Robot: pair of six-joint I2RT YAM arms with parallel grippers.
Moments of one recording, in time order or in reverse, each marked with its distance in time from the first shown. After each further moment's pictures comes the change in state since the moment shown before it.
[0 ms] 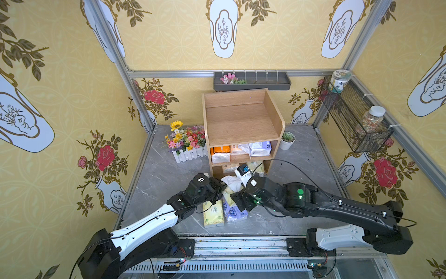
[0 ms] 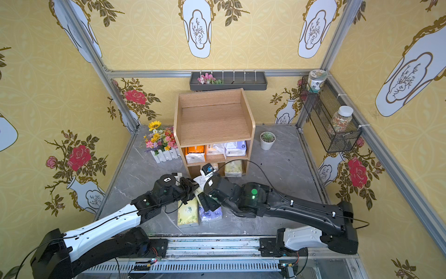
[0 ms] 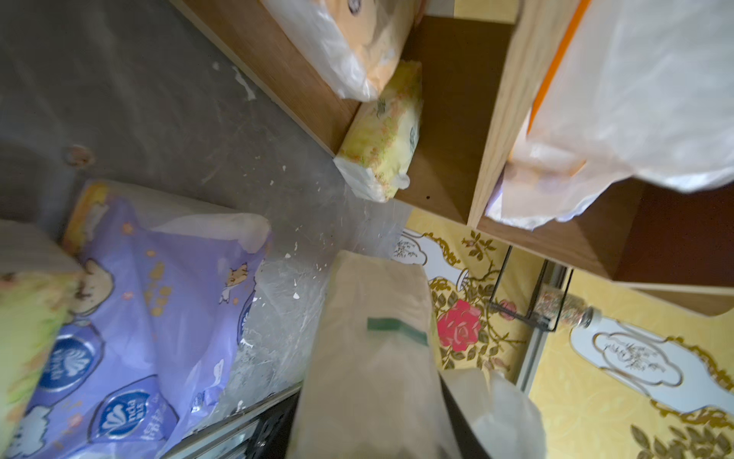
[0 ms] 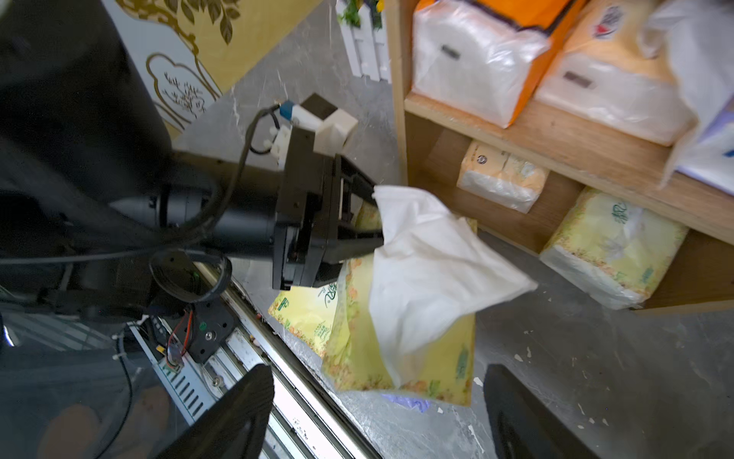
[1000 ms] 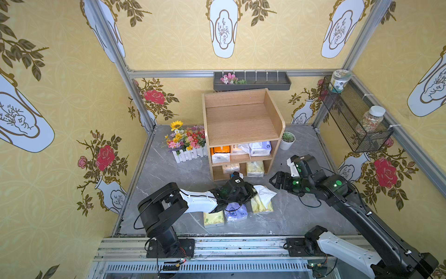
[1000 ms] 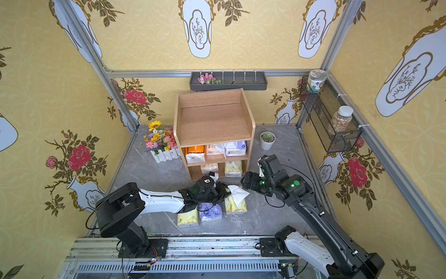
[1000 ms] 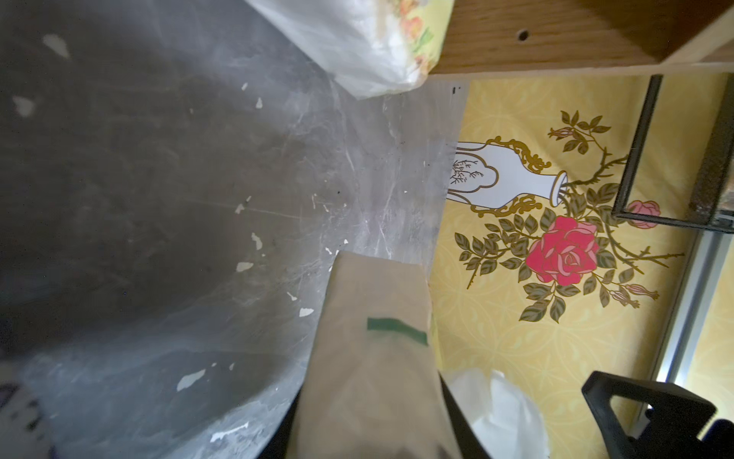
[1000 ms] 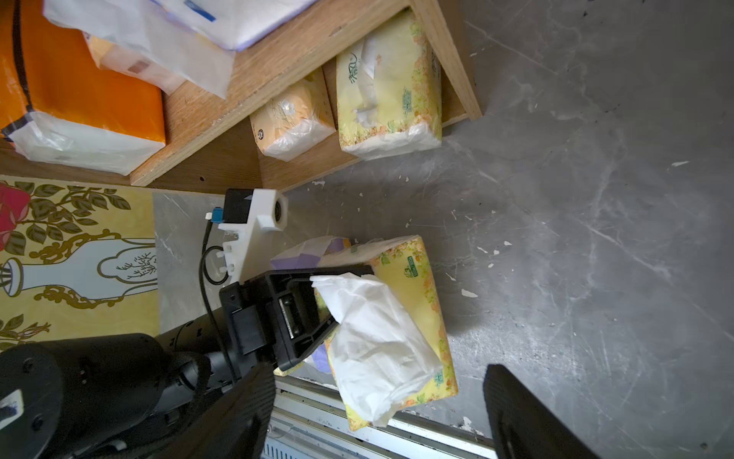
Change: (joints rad) left arm -0.218 0.678 0.216 0.410 0.013 0.175; right arm -0.725 -0.267 -0.275 -0.163 -0.484 0.230
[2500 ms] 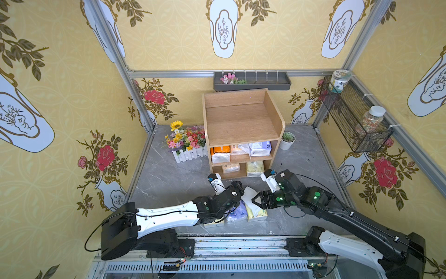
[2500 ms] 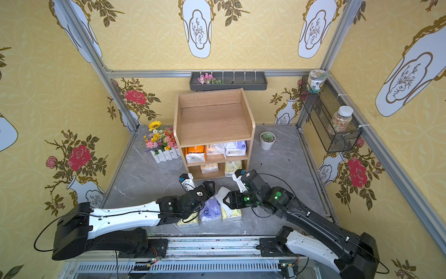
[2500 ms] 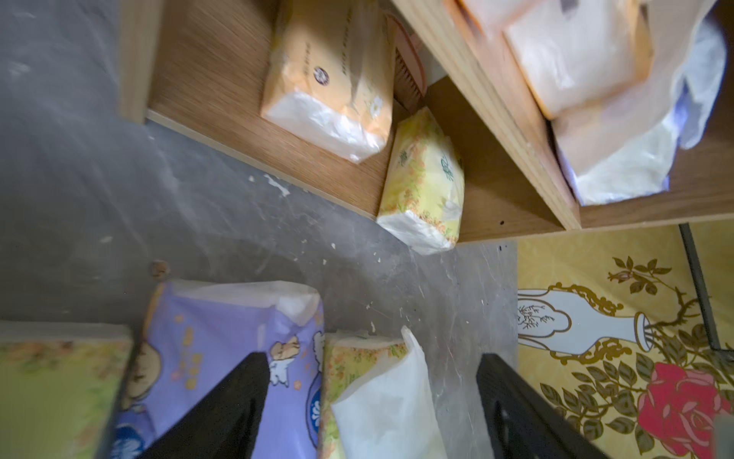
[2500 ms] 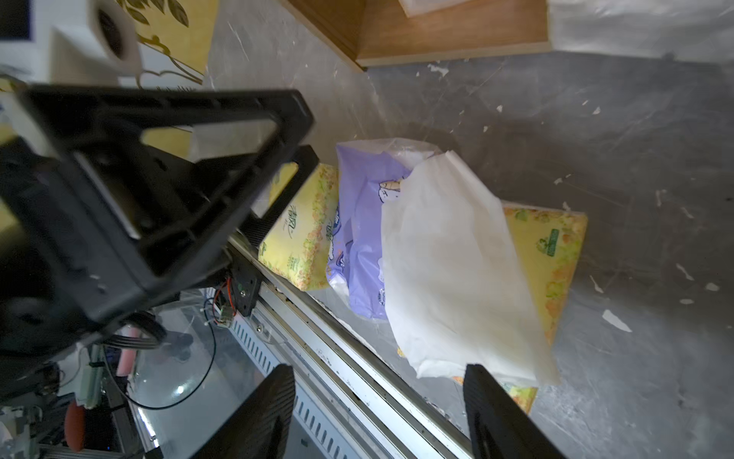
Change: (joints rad) left arm -0.163 -0.475 -0.068 -0.608 -0.770 -0.012; right arm 0.320 0.028 -0.231 0.309 -0.073 -0.113
